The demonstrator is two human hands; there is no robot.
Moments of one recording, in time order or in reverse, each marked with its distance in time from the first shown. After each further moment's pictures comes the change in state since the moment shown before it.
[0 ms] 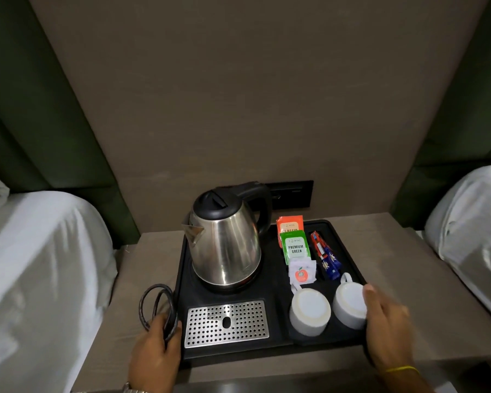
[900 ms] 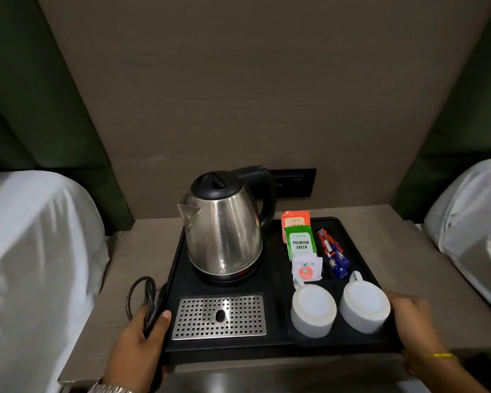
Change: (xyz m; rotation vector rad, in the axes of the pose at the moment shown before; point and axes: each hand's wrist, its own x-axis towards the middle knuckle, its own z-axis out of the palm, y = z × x) left_hand -0.013 0.002 -0.023 -0.316 -0.069 -0.160; right_hand 0.020 0.006 -0.028 0.175 -0.209 0.263
